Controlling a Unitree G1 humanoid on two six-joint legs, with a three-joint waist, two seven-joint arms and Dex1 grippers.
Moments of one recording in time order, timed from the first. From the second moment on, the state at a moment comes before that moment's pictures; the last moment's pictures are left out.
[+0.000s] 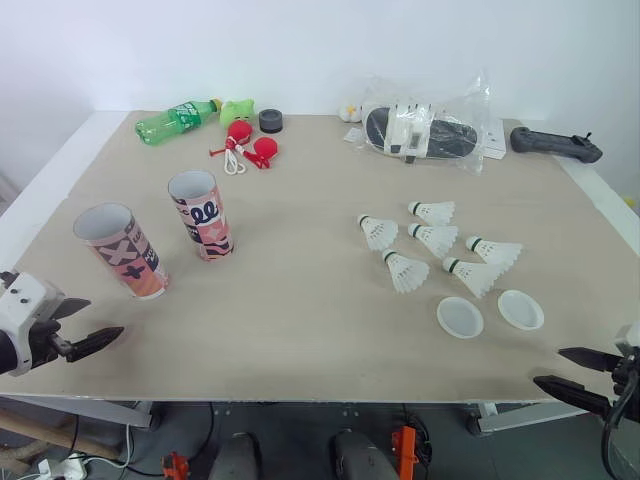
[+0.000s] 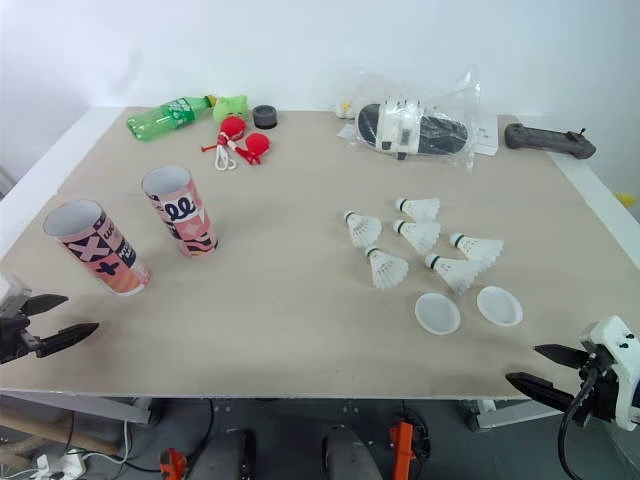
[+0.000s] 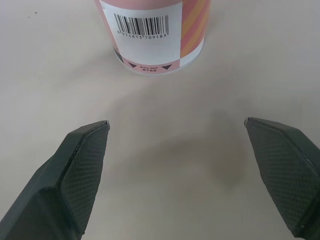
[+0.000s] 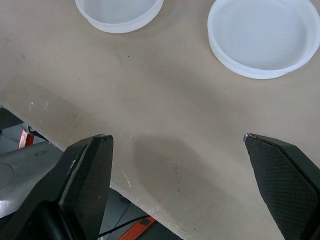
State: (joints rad) left arm 0.17 0.95 0.51 0.03 -0.39 0.39 -1.03; right arm 0.35 -0.97 -0.60 0.09 0.43 0.37 1.25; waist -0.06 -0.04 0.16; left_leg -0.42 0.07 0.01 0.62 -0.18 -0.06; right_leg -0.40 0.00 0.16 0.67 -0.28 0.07
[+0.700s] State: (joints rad) left arm 0.16 0.94 0.51 0.03 -0.39 0.39 -1.03; right arm 0.35 -0.97 -0.60 0.03 0.43 0.40 1.24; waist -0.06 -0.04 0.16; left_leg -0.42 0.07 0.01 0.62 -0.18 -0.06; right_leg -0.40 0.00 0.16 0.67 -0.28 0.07
